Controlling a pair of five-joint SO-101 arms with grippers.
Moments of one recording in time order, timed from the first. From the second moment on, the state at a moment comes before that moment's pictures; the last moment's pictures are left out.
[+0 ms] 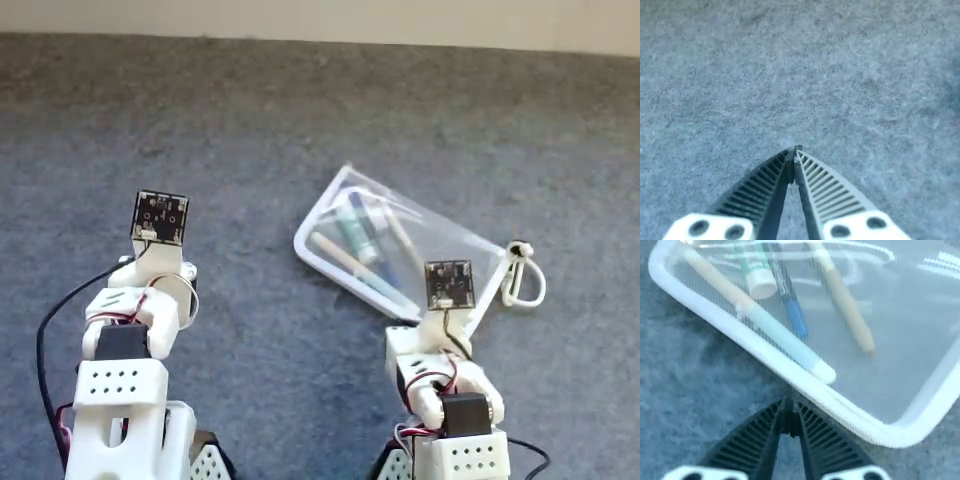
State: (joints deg) left arm -10.2 -62.4 75.1 40.7 -6.4; right arm -8.5 -104.6 95.6 67.6 -0.3
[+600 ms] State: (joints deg) left arm -11.3 -94.2 85.0 50.7 -6.2; right arm -8.5 -104.6 95.6 71.2 -0.2
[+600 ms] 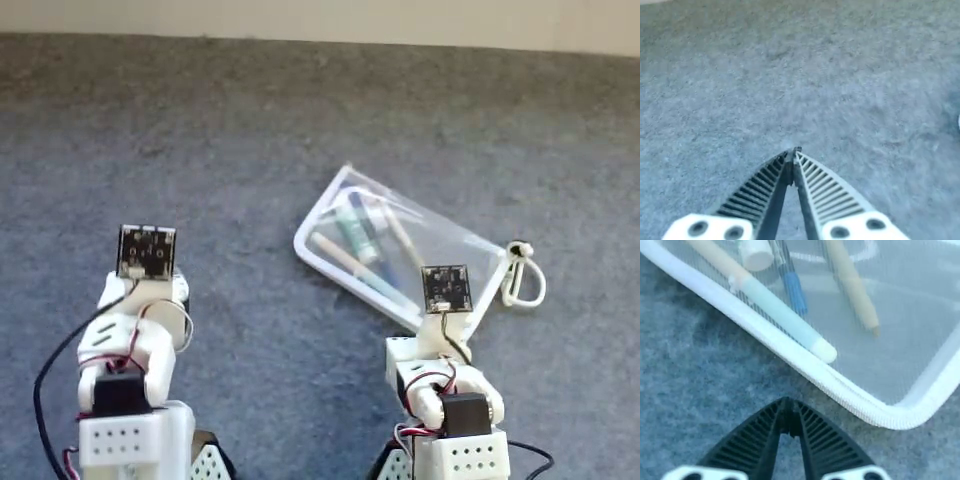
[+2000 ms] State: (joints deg) left arm -13.3 -103.6 95.9 62.5 -6.3; right arm -8.5 -104.6 95.6 71.2 -0.2
